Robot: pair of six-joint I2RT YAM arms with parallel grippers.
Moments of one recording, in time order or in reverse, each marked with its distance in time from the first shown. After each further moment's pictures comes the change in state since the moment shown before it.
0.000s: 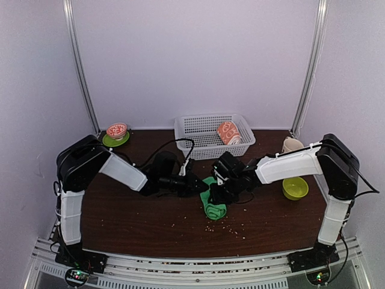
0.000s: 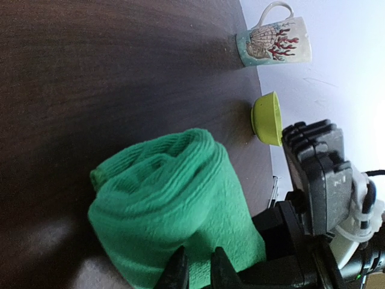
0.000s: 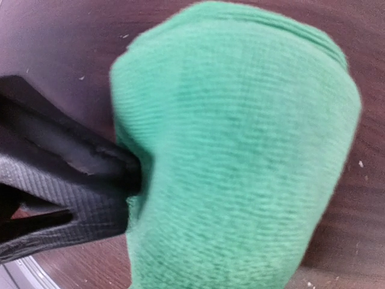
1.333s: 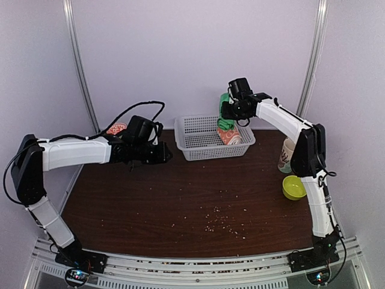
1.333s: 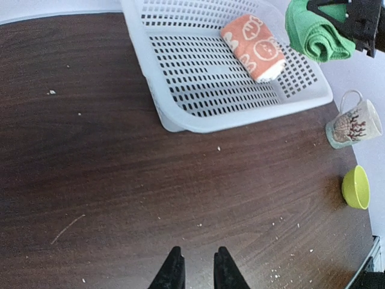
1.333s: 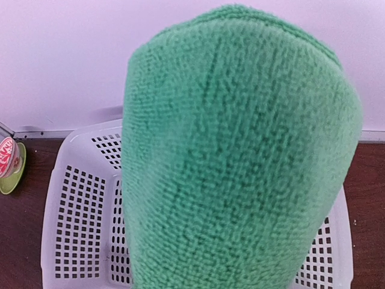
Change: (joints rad) left arm 0.101 -0.452 0.103 -0.753 -0.568 0.426; right arm -0.407 0.481 1.225 -0.321 0.259 -0.354
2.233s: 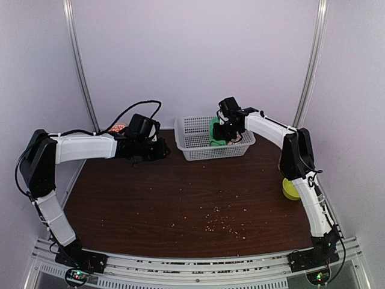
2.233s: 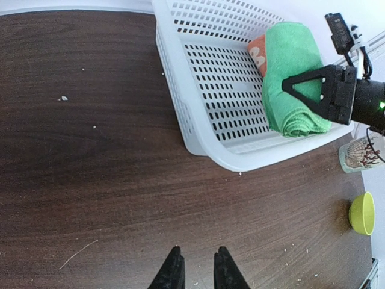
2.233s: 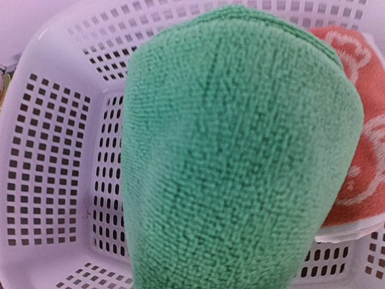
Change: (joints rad) left arm 0.079 0.112 0.066 0.038 0.023 -0.029; right arm 0.024 0.167 0.016 -0.054 -0.177 0.011
